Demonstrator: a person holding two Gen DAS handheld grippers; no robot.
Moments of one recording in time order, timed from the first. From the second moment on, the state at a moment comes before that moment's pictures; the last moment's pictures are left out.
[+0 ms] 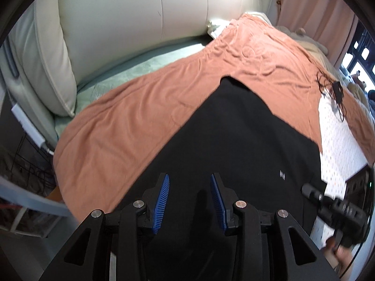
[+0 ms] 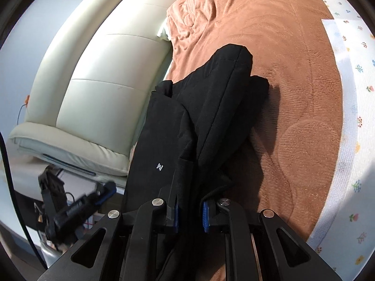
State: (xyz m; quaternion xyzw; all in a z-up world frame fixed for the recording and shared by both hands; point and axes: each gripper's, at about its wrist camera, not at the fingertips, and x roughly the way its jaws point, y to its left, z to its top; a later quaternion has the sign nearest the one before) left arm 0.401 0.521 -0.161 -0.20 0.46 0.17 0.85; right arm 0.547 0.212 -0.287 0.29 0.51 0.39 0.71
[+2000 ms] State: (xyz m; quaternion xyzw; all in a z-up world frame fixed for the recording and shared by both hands) left arm 0.182 0.260 -0.014 -0.14 0.31 0.08 0.94; right arm 0.314 -0.096 -0.105 0.10 0.37 0.27 0.88
